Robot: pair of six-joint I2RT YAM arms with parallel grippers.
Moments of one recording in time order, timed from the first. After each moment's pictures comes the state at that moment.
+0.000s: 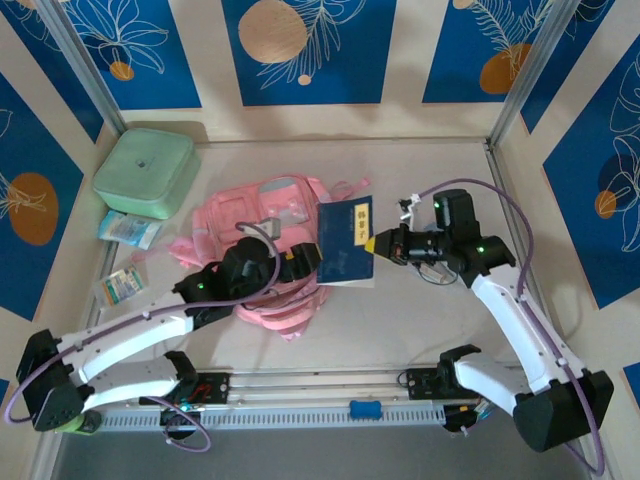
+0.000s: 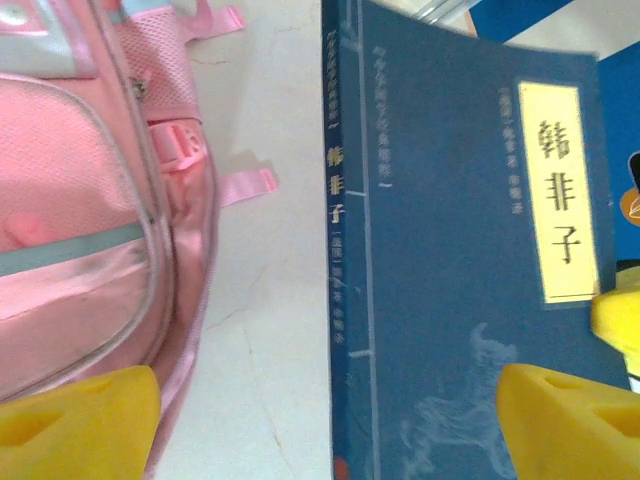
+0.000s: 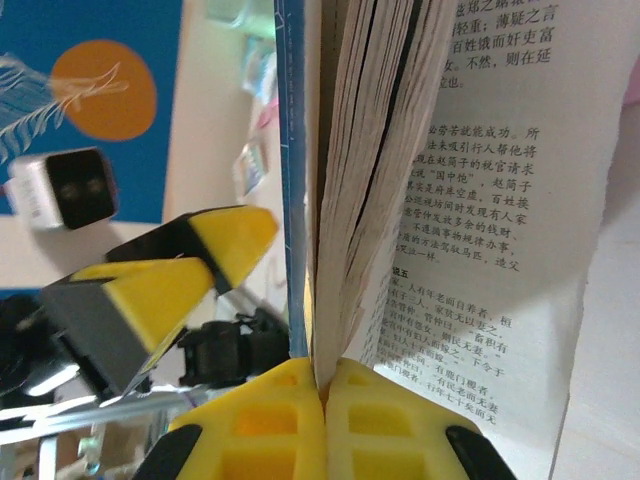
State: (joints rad) left arm -0.90 1.02 0.74 -0.14 -0.11 -0.96; right arm 0.30 1.03 0.97 -0.68 -0.80 0.64
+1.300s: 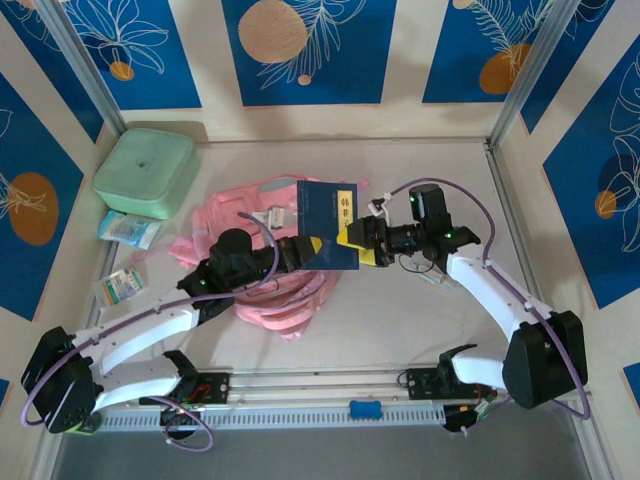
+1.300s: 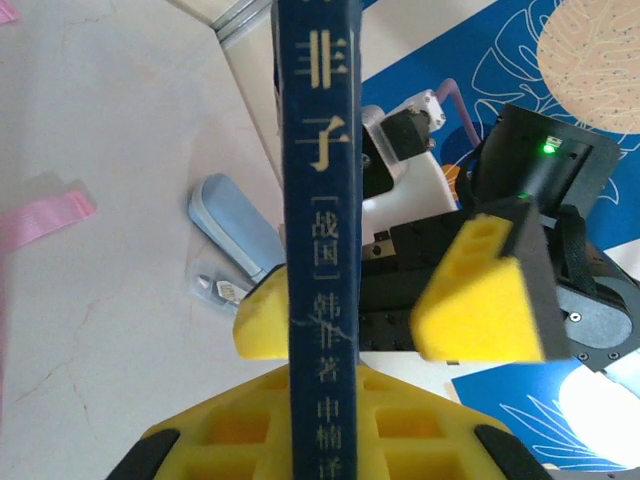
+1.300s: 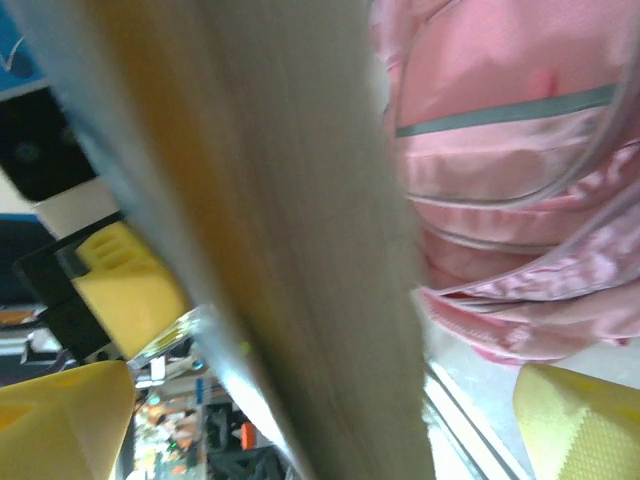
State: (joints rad) left arm -0.79 1.09 0.67 0.28 0.24 -0.97; right arm 0.34 1.23 0.88 -0.34 -1.10 0.74
